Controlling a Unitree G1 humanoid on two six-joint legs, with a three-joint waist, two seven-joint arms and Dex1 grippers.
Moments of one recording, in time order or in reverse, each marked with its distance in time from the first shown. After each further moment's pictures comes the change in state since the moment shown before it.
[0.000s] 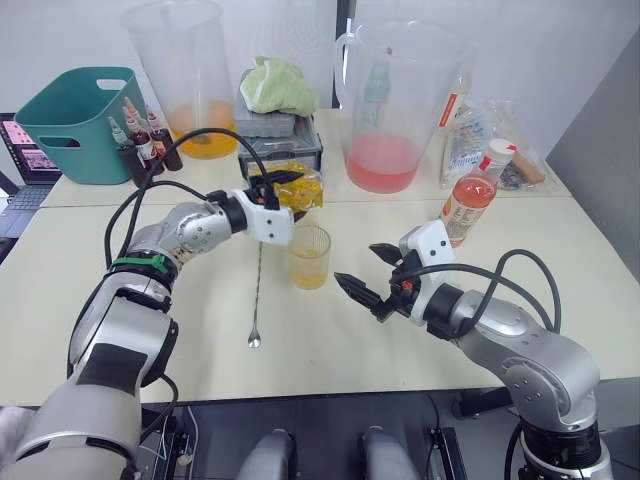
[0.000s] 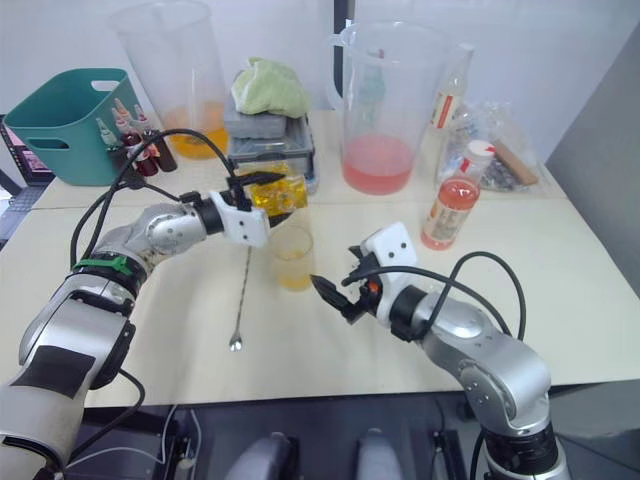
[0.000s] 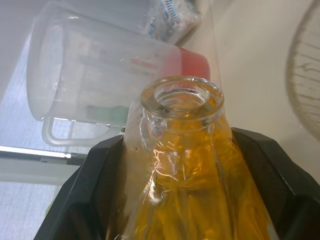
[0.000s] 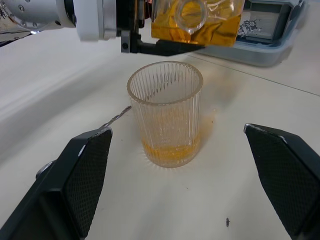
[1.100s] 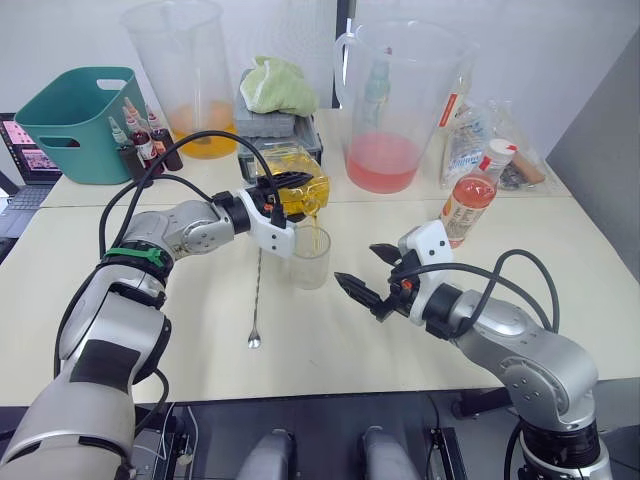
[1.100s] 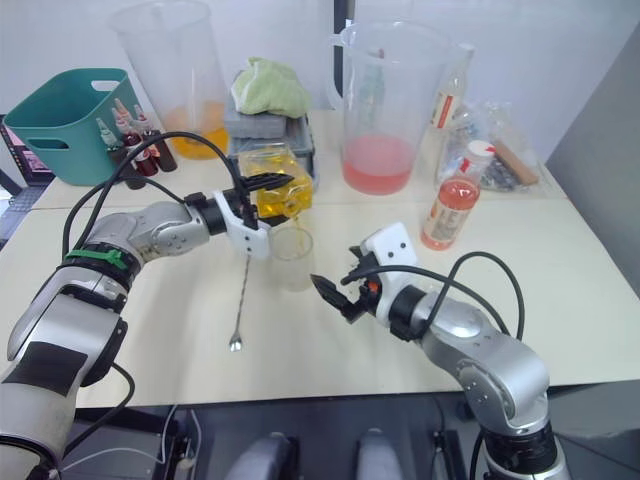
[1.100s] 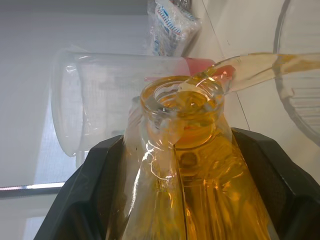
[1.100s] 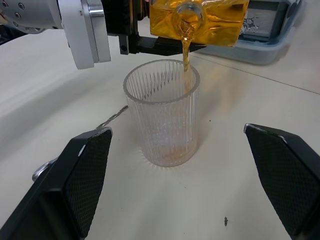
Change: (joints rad) left arm -0.031 0.044 -0.122 -0.066 0.407 -0.052 0.390; right arm -0.001 0.001 0.005 0.003 0.001 0.000 -0.018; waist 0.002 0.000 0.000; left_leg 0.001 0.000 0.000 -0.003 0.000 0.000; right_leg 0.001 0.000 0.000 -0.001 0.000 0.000
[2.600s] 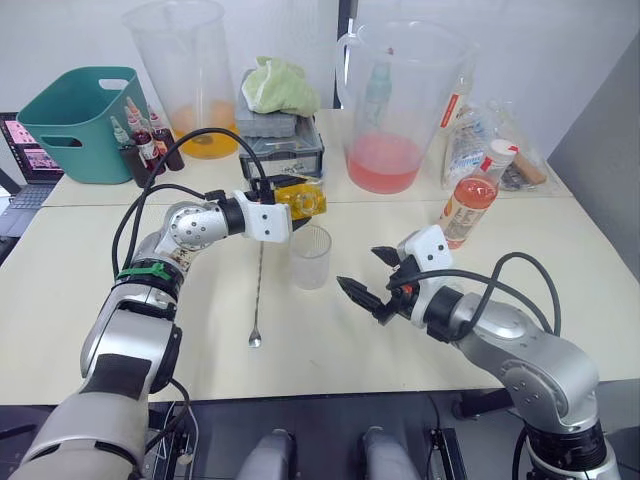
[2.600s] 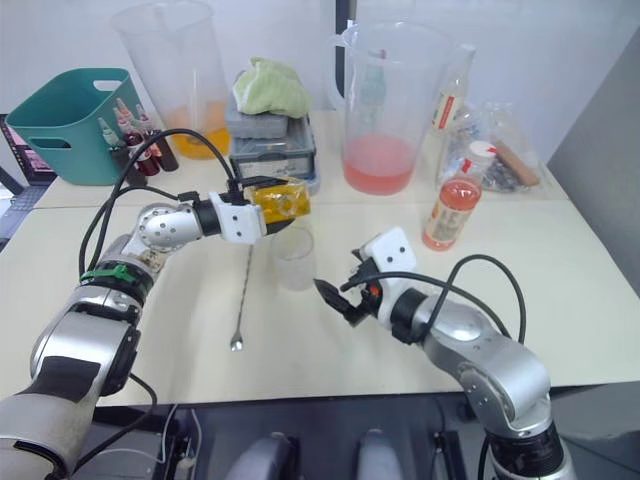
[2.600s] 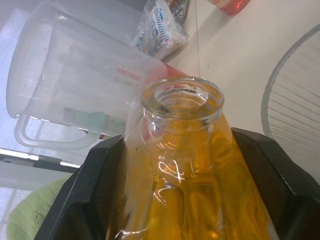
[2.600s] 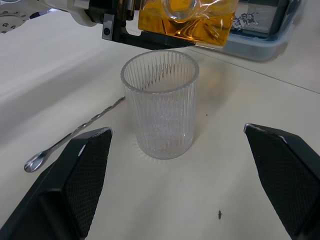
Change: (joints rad) left arm 0.092 -0.082 0.253 -0.010 -0.464 0.047 -0.648; right arm 0.012 -0.041 0.029 0.004 -0.020 -0.035 0.001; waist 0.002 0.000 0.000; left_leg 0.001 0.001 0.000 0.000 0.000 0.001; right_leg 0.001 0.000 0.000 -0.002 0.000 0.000
